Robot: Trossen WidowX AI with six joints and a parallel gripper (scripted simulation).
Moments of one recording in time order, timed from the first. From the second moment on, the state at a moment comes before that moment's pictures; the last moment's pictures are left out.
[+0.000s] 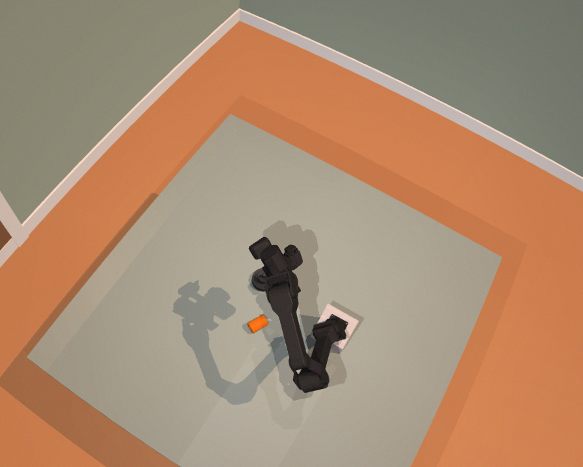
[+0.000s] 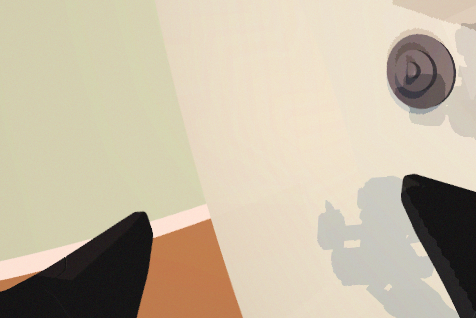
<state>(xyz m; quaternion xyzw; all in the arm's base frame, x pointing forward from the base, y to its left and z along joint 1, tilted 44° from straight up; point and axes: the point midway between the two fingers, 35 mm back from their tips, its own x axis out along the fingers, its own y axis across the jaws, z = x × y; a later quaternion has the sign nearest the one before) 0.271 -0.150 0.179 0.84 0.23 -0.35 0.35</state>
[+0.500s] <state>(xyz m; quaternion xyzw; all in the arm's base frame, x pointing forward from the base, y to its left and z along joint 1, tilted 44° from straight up) 0.240 0.045 0.080 0.74 0.56 -0.35 0.07</state>
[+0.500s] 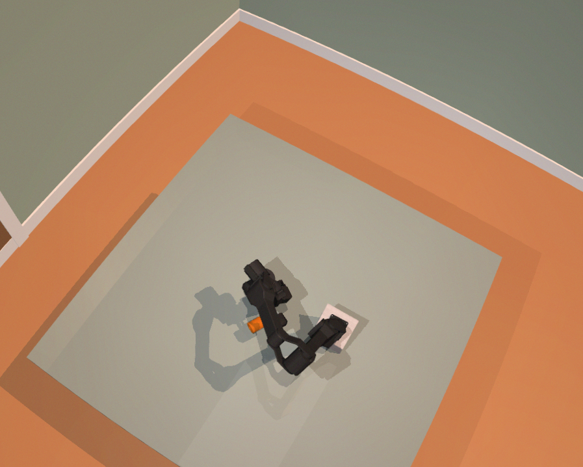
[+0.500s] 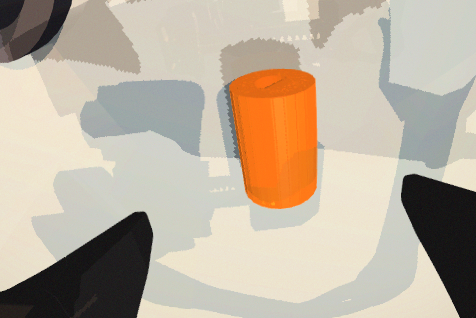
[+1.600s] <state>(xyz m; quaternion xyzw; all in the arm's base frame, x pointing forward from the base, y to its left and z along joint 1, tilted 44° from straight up) 0.241 0.089 0.038 0.74 0.57 -0.35 0.07</state>
